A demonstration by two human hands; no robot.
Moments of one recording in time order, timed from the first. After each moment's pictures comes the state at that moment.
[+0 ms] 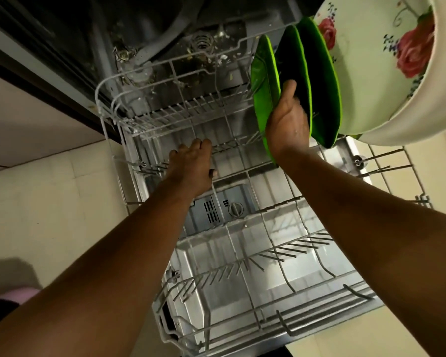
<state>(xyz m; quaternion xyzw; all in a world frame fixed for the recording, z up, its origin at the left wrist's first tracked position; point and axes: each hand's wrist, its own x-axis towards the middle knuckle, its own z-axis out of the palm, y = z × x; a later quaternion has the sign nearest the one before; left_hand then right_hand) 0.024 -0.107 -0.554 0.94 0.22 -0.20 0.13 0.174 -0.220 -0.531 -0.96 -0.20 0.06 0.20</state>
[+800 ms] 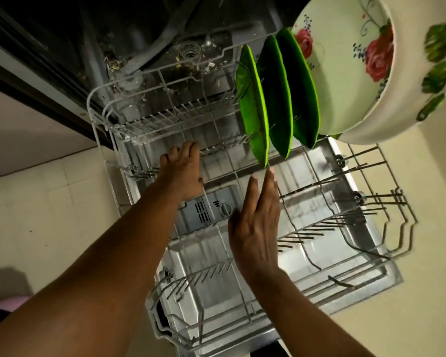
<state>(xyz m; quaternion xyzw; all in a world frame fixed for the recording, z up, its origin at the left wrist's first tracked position) 0.022 -0.110 -0.551 0.93 0.21 -0.25 0.13 0.002 -0.302 -0.527 -0.94 -0.26 0.04 0.19</state>
